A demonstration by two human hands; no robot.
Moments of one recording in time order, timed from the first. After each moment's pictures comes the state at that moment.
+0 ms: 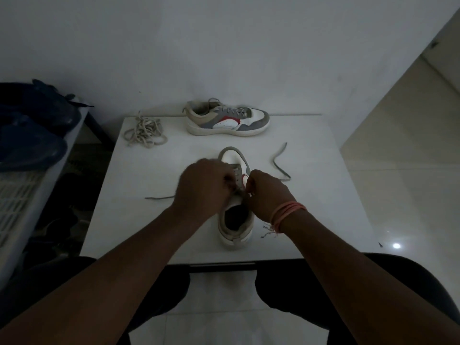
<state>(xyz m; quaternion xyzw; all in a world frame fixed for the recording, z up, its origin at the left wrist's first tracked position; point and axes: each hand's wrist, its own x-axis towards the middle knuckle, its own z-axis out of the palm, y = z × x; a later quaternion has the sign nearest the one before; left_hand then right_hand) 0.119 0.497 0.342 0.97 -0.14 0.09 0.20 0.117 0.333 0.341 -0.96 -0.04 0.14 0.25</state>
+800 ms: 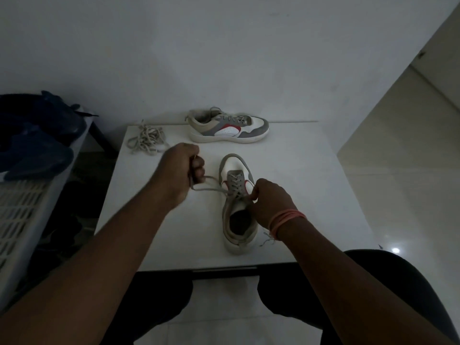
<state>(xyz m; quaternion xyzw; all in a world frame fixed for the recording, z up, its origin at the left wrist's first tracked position) 0.141 0.527 0.389 0.58 0.22 -0.10 0.78 0.108 0.339 0.342 -0.96 0.04 0.14 0.24</state>
